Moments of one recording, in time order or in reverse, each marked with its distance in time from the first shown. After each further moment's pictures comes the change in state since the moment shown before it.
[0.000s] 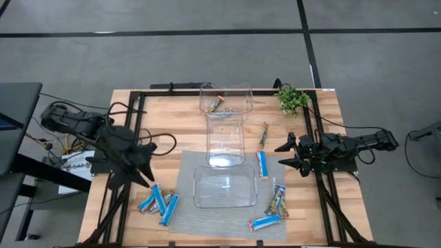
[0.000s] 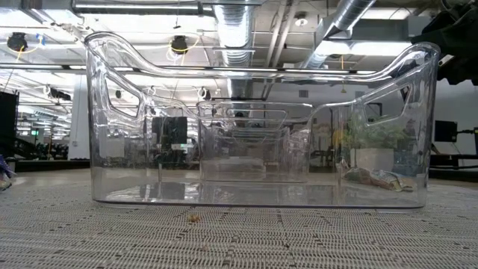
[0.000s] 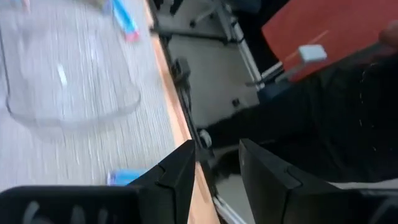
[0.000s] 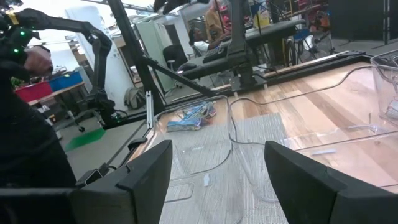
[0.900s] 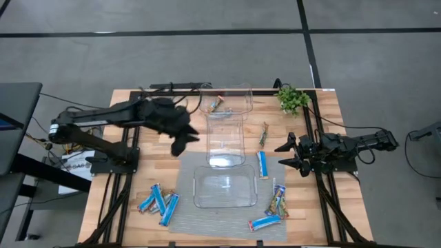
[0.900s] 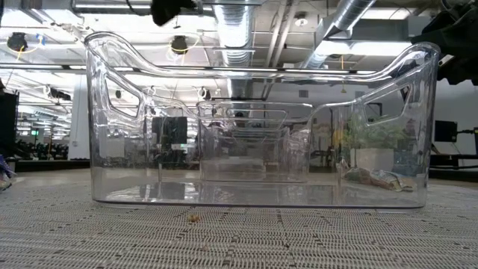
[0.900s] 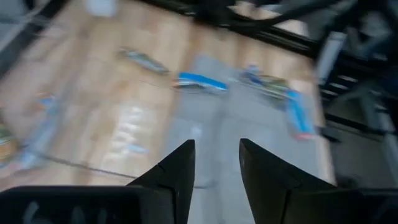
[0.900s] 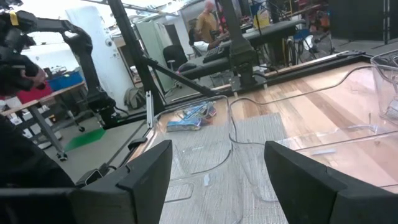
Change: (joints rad) left arm 0.480 0.237 0.001 0.270 -0.211 0.200; right arm 0.000 0.000 0.000 0.000 0.000 0.000
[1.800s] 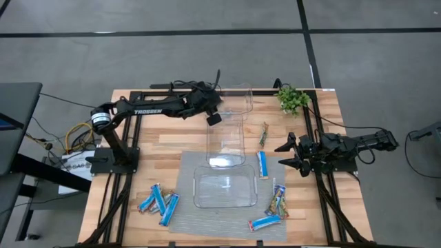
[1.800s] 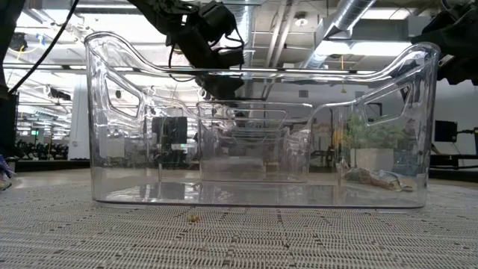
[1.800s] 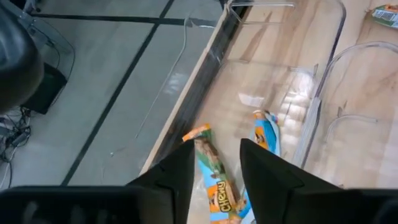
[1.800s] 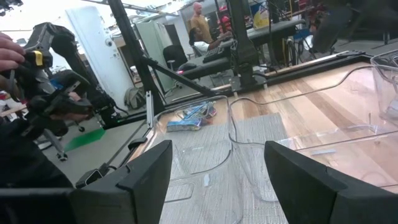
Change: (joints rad) left arm 0.279 0.526 0.000 0.437 -0.534 0.448; right arm 0.000 0.000 0.000 0.000 0.000 0.000
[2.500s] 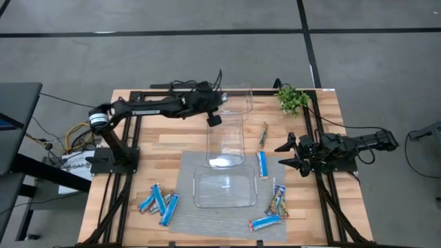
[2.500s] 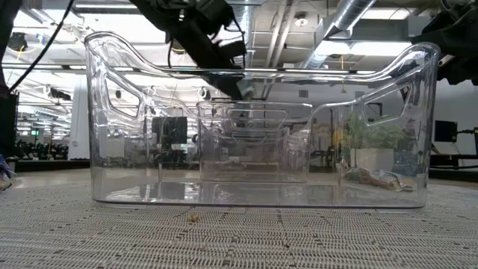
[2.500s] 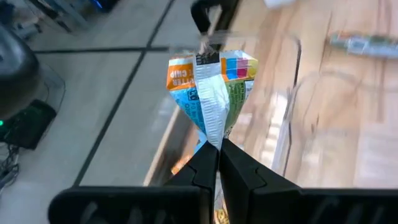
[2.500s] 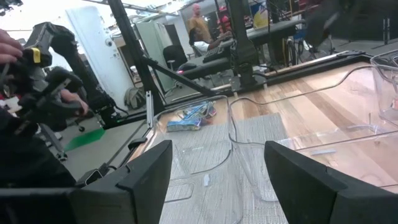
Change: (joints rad) left arm -0.010 -0.018 -0.006 0.058 0.077 0.103; right arm 0.000 0.000 0.000 0.000 0.000 0.000
